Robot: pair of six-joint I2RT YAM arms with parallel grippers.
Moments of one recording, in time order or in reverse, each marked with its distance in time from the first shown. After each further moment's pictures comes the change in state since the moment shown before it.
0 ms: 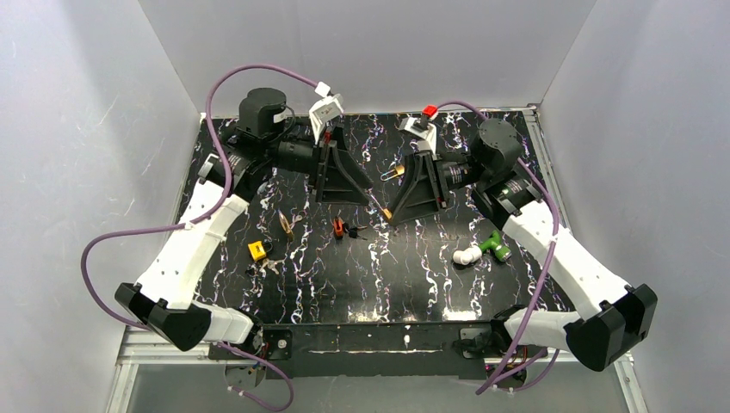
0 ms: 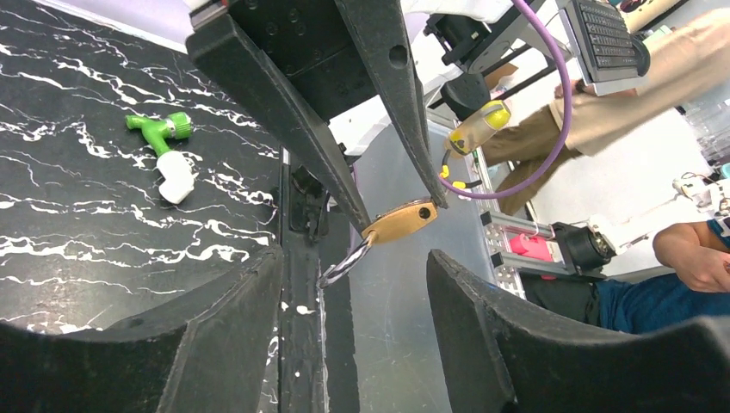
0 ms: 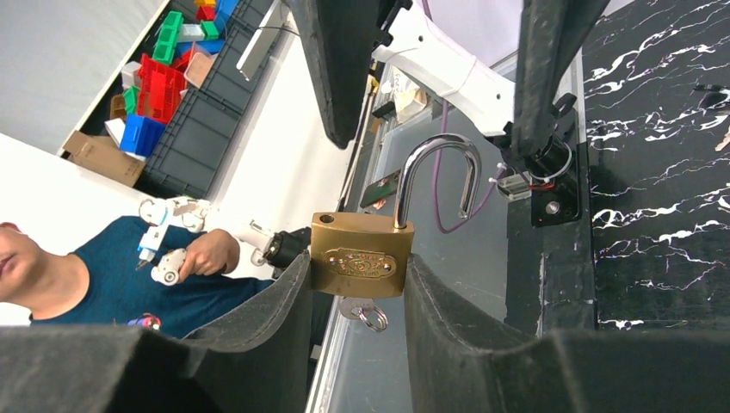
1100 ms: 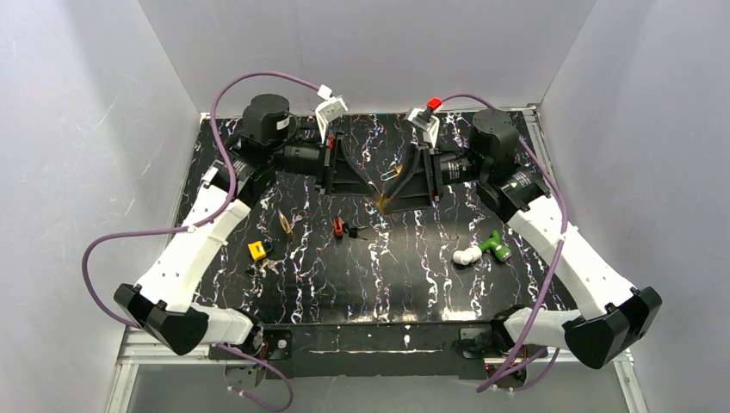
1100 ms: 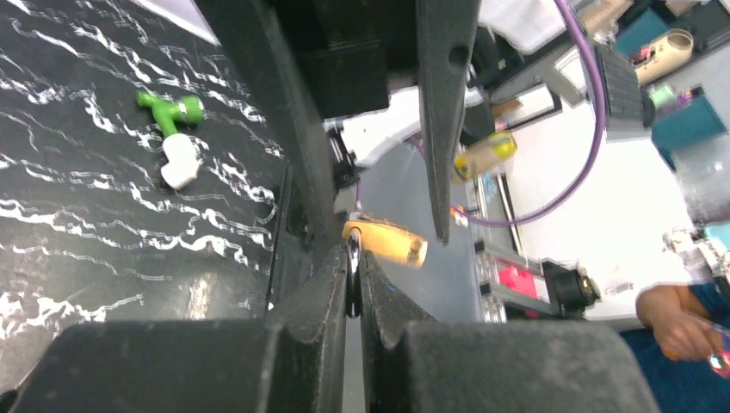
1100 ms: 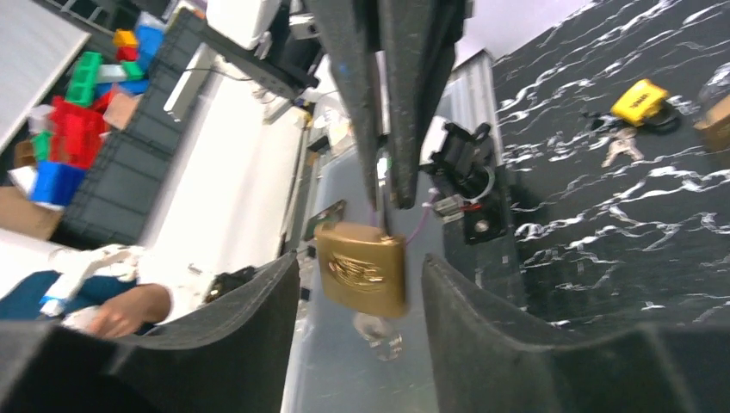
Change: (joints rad) left arm -0.022 -0.023 -0.078 0.076 -0.106 -0.143; right arm 0.000 0.021 0.120 -0.338 0.163 -0.288
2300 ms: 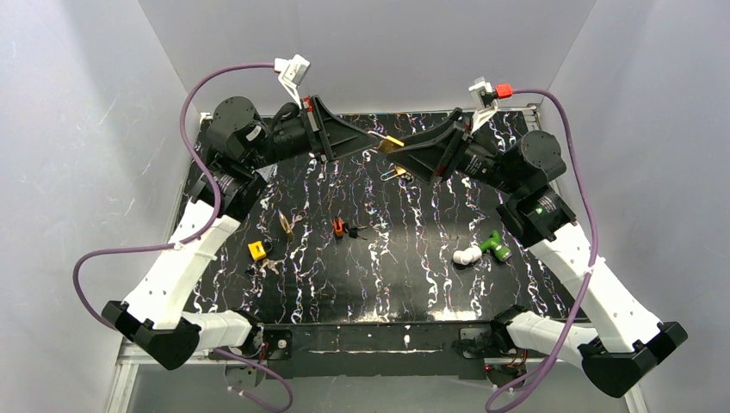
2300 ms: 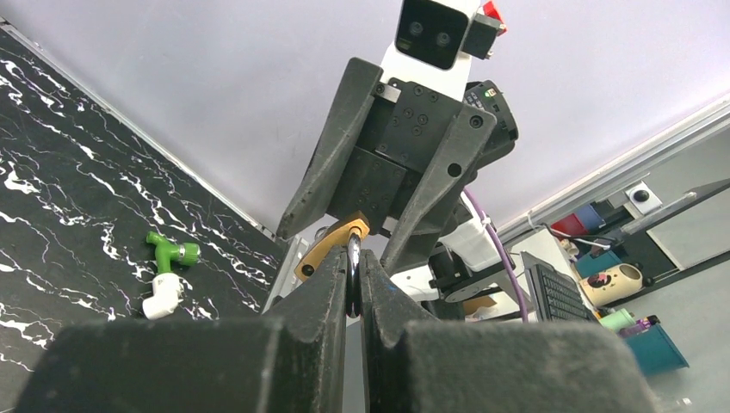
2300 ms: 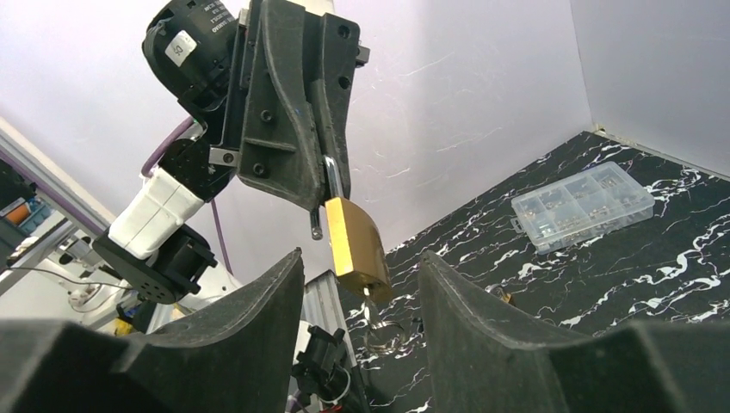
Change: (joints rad) left arm -0.021 -0.091 -0.049 0.460 -0.396 -0.560; right arm 0.034 -0.176 -0.070 0.299 0.624 -0.037
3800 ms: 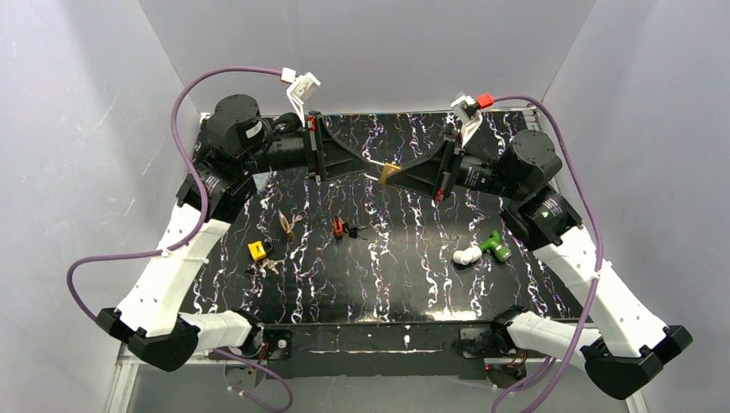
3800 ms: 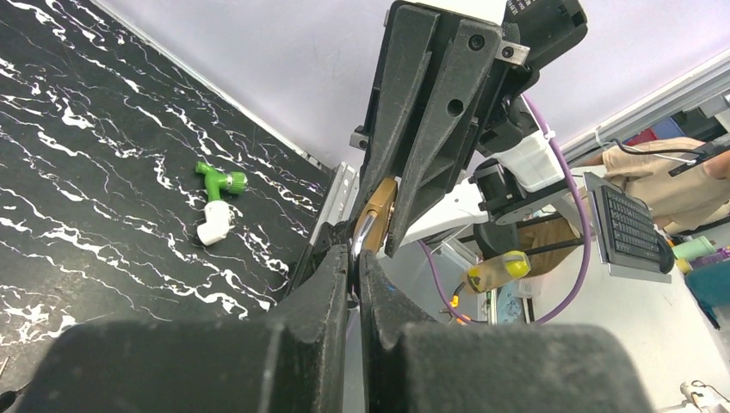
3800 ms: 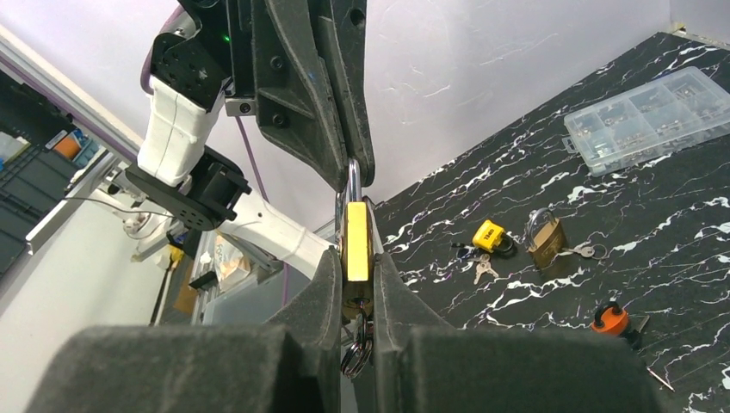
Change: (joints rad) left arm -0.003 -0.008 0.095 -0.356 0.081 0.299; right arm 0.030 -0.018 0.028 -0.208 -0.129 -0.022
